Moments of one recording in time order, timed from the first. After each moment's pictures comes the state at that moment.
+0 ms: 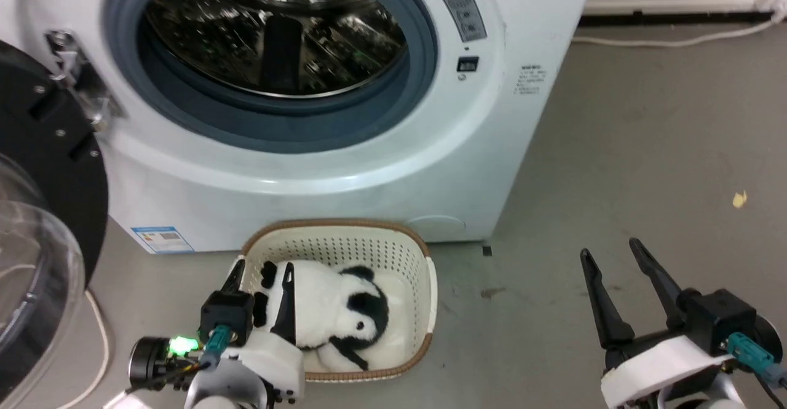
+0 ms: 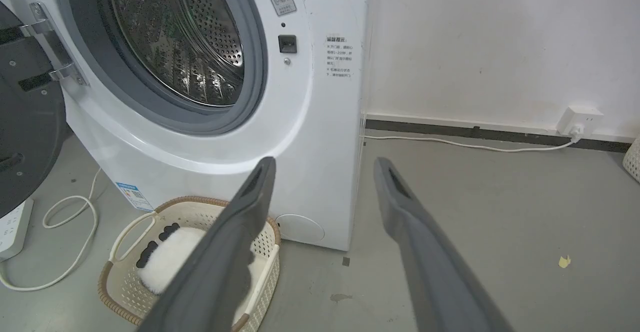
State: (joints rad) left arm -0.09 0.06 -0.08 0.16 -0.01 0.03 -0.05; right arm -0.02 -0.05 0.00 -0.02 0.08 0.13 -0.07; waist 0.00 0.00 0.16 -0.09
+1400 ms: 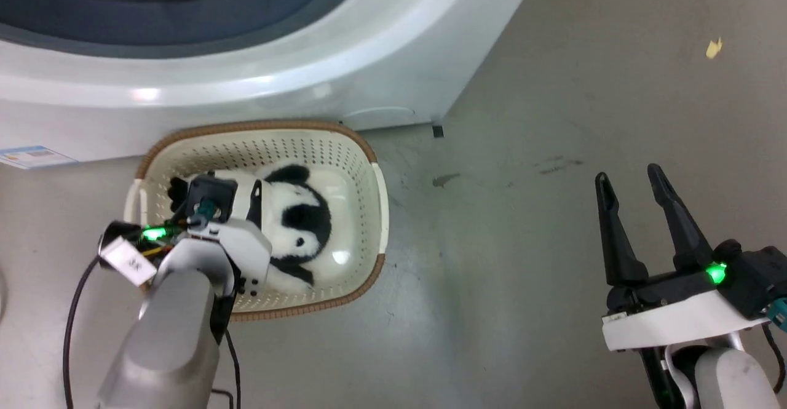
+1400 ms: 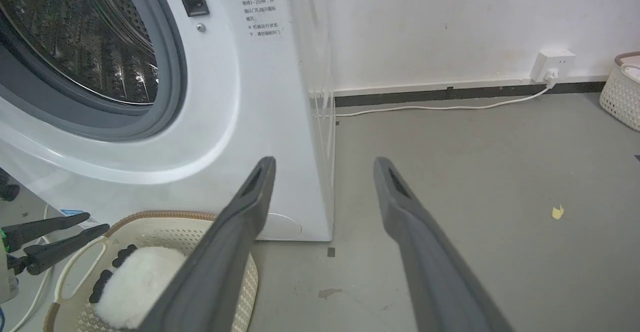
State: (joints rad) left arm -0.58 0.20 -0.18 0.71 -0.05 0.01 -0.08; right arm -0.16 -0.05 0.03 -0.06 0.21 0.13 -0.18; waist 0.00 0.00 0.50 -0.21
